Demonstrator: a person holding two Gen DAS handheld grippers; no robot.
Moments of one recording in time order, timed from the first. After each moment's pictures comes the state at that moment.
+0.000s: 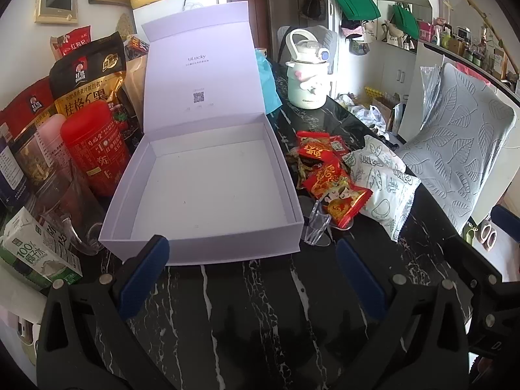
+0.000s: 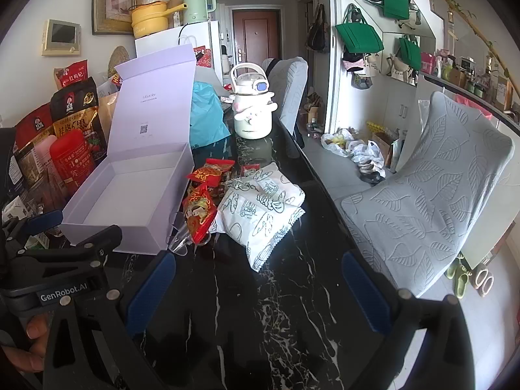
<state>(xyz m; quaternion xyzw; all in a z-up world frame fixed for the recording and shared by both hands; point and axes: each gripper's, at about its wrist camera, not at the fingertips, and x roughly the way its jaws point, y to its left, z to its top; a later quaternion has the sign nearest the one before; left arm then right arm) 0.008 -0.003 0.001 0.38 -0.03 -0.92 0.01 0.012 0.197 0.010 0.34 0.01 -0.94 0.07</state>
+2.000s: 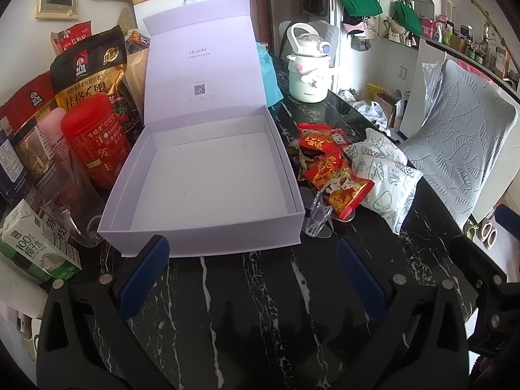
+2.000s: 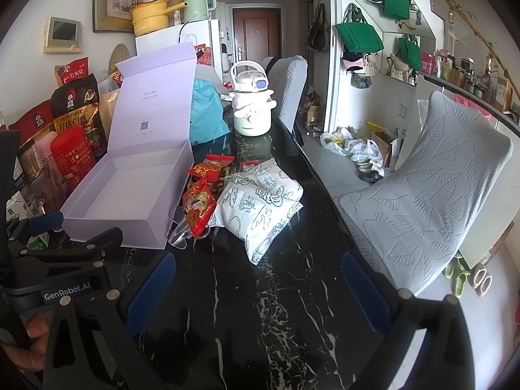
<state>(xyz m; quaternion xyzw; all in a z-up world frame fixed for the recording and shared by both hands) 0.011 -0.003 -0.006 0.39 -0.03 -0.92 0.03 0.022 0.198 0.009 0.35 0.01 -0.94 0.07</state>
